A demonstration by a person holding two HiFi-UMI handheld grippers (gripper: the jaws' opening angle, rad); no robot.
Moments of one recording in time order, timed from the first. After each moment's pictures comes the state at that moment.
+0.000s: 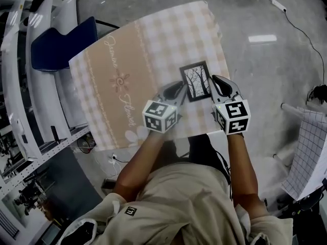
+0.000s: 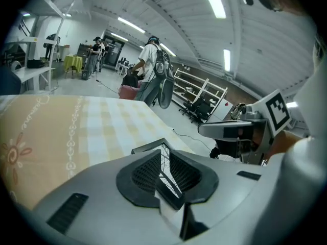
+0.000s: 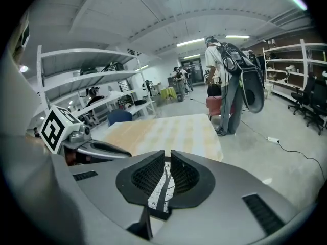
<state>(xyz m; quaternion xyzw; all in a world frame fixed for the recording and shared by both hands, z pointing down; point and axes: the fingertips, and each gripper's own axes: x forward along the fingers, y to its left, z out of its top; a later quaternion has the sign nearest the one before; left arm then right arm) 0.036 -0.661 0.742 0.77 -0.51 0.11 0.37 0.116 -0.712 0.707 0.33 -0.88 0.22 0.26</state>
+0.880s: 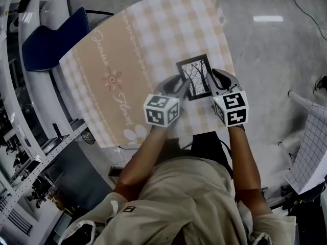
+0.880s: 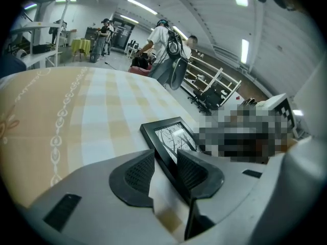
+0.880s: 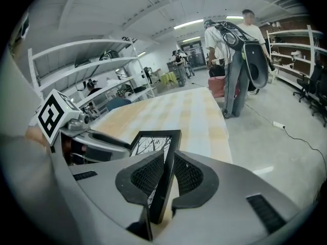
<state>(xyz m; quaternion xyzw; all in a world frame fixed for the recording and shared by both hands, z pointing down) 0.040 -0.667 0.816 0.72 -0.50 0.17 0.45 0.118 -0.716 0.798 0.29 -0.86 0.27 0.32</state>
